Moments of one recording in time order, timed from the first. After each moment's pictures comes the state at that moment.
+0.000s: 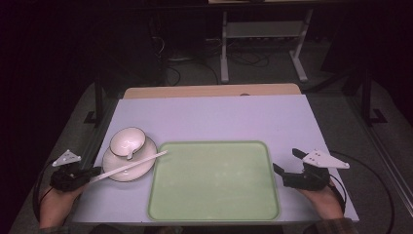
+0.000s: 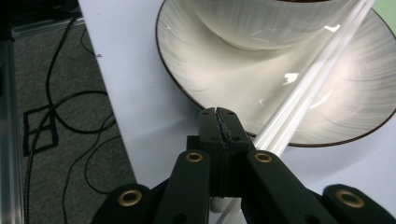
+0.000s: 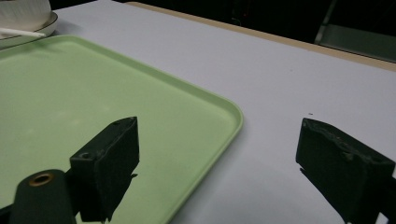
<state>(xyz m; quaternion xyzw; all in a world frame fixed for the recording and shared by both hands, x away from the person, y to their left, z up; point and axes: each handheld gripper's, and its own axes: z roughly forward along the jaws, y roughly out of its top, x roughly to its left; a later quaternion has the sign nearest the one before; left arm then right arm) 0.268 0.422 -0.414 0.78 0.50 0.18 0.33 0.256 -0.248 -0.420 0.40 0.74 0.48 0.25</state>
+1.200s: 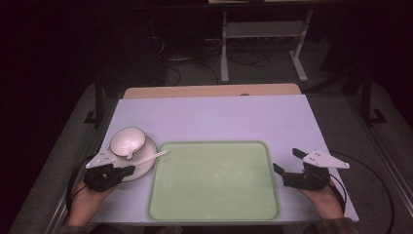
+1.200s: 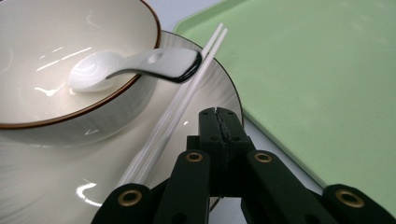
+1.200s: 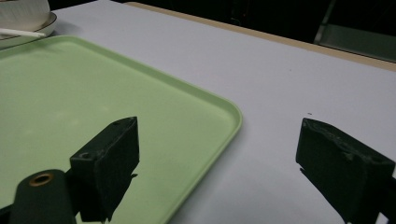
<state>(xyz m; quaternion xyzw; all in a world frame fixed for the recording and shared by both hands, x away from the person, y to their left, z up) 0.269 0.327 -0.406 0.83 0.38 0.15 0.38 0.257 -0.248 -0.420 0.40 0.74 0.48 0.25</state>
